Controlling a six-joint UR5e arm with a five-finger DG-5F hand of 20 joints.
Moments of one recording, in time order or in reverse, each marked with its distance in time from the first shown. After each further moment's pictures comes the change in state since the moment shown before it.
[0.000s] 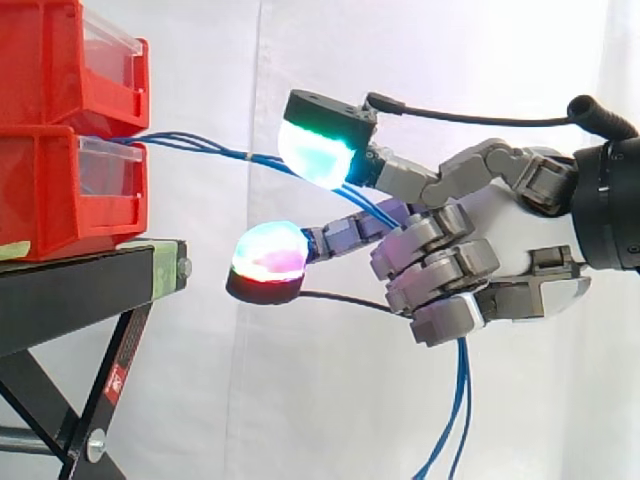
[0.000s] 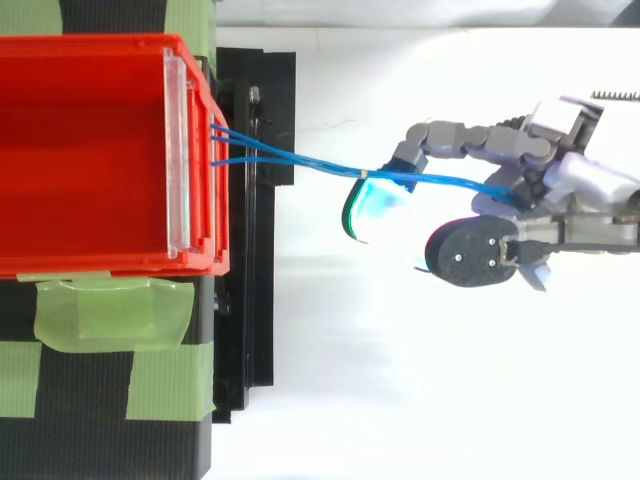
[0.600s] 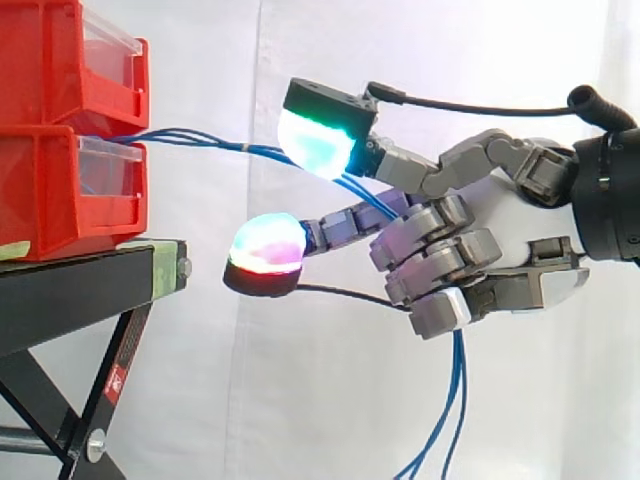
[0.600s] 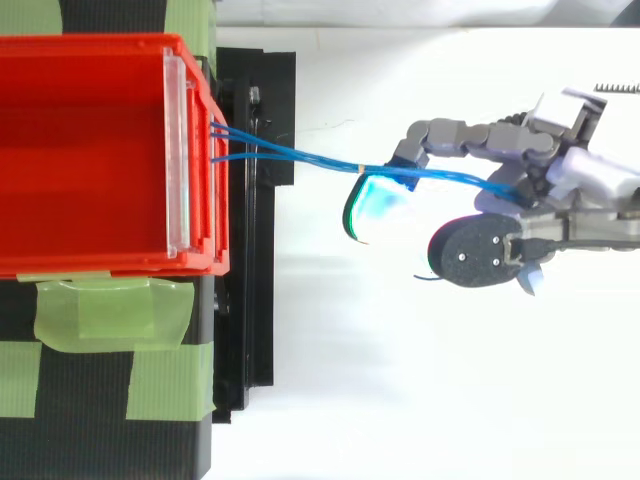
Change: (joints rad) arm -0.004 0.009 0.001 -0.001 -0.024 -0.008
